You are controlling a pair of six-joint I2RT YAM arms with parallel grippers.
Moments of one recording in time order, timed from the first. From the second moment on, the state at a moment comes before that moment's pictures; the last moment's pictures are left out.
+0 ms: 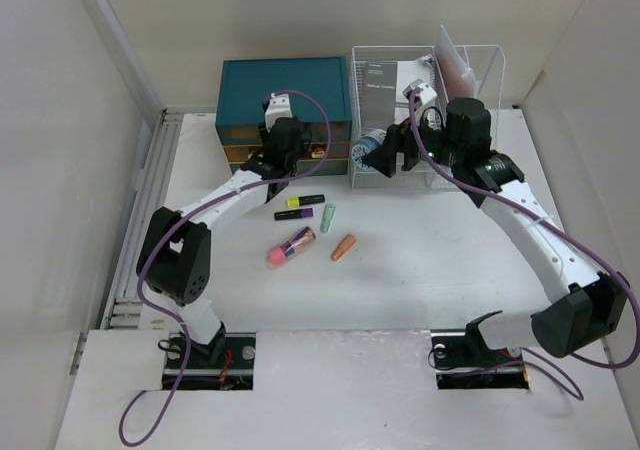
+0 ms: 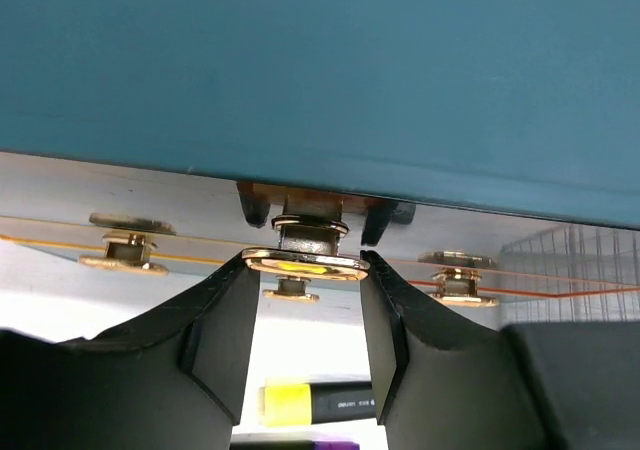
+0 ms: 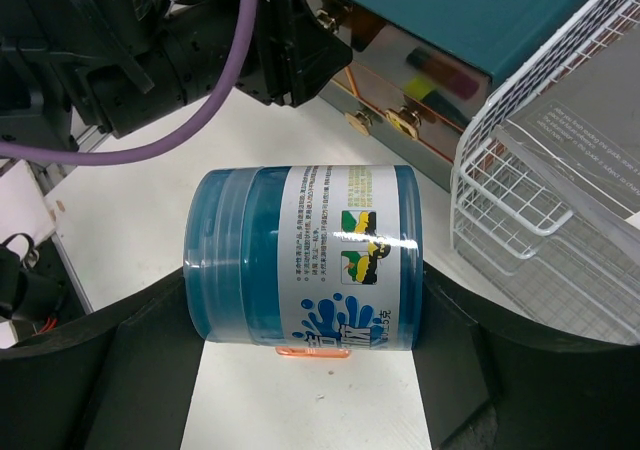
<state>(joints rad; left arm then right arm) -0.51 1.70 1.26 0.00 -0.54 -0.38 0.38 1.34 1.34 -0.31 -0.55 0.11</state>
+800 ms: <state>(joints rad) -0.58 1.38 0.97 -0.07 -0.52 -0.40 0.57 1.73 1.76 -0.39 -0.31 0.11</state>
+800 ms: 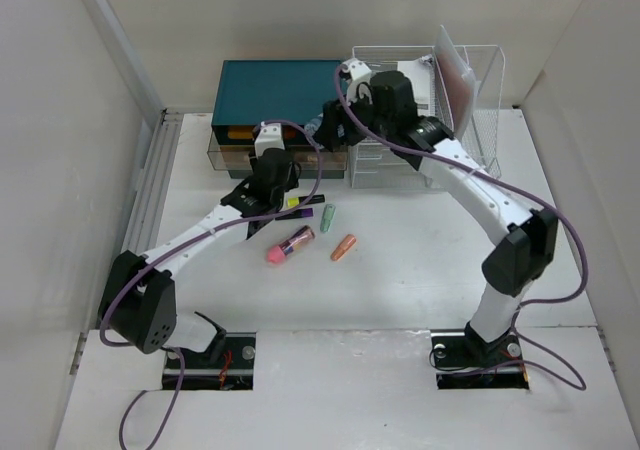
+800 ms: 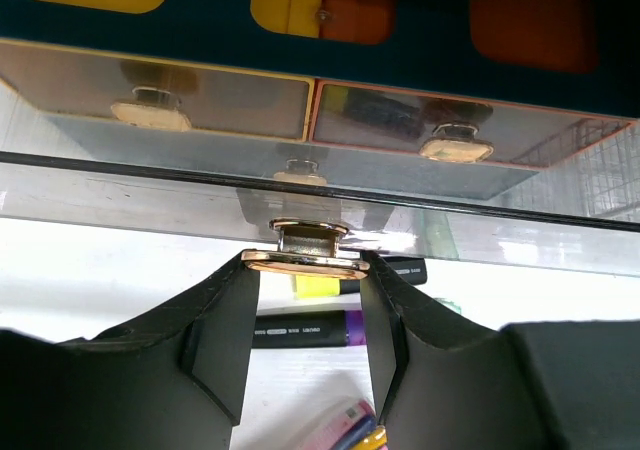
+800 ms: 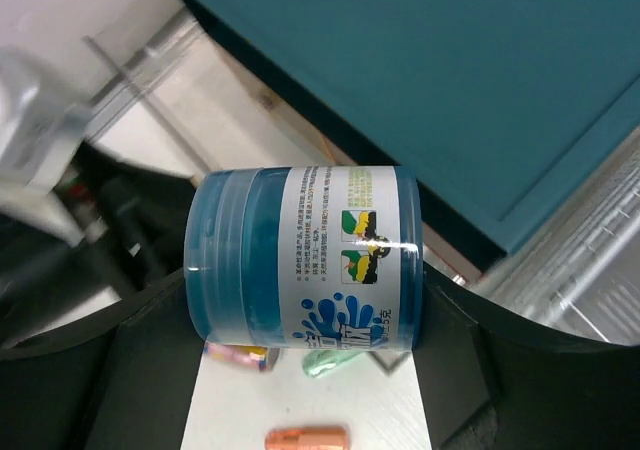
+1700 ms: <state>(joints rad) -0.61 1.36 0.94 -0.07 -0.55 -0.42 0.79 1.86 1.85 -0.44 0.36 0.35</state>
